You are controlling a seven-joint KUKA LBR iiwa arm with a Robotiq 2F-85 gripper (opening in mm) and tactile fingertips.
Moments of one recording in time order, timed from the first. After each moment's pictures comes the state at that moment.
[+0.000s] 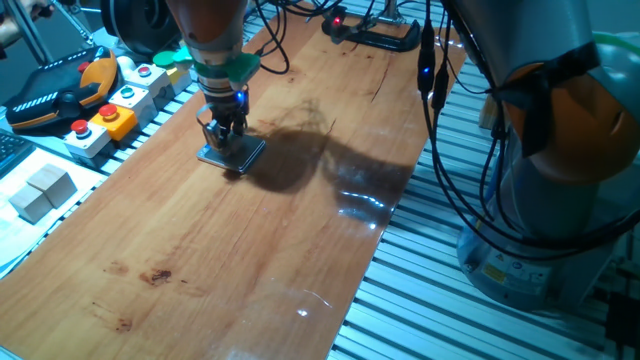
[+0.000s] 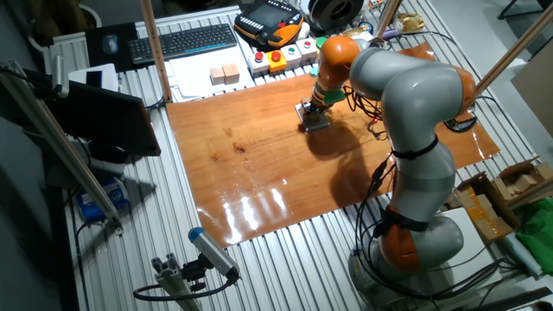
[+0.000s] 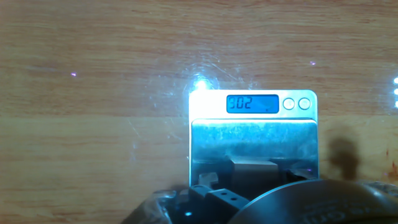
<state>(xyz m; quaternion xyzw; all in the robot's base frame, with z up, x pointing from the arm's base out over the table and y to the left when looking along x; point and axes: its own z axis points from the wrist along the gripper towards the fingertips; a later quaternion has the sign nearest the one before) 0.623 -0.002 0.050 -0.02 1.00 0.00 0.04</state>
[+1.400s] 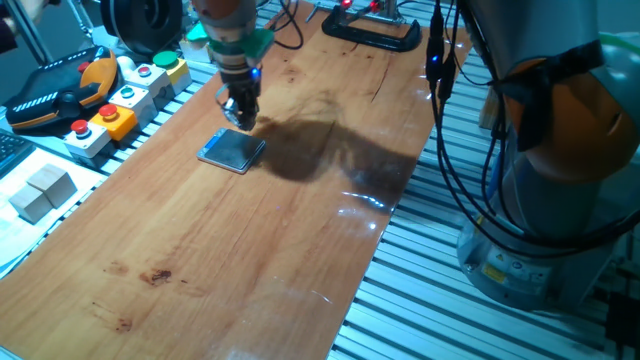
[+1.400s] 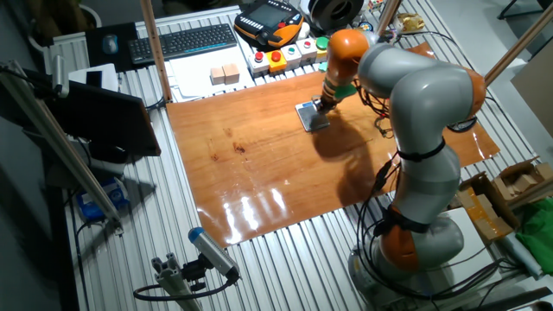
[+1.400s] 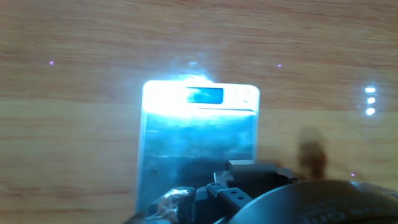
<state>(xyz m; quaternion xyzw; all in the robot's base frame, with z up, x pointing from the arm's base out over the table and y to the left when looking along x) 0.611 -0.064 0.077 -0.04 1.00 -0.03 0.04</state>
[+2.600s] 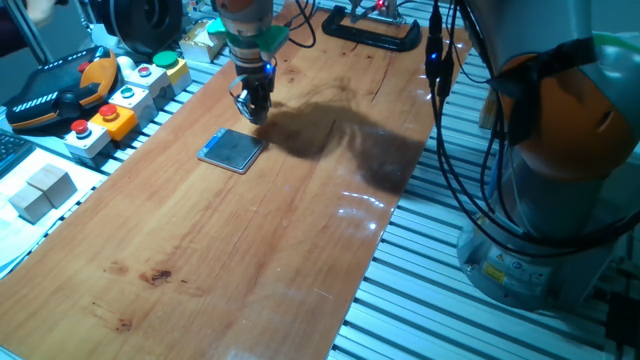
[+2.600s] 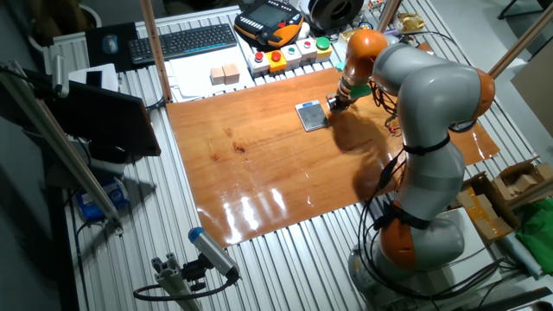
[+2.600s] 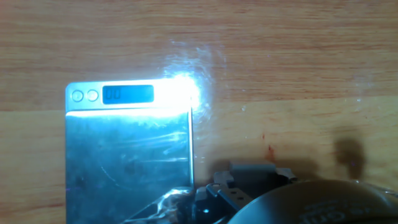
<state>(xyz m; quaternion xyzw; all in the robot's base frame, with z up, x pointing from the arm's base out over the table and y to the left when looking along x) 0.613 -0.103 0.056 0.00 1.00 -0.01 0.04</state>
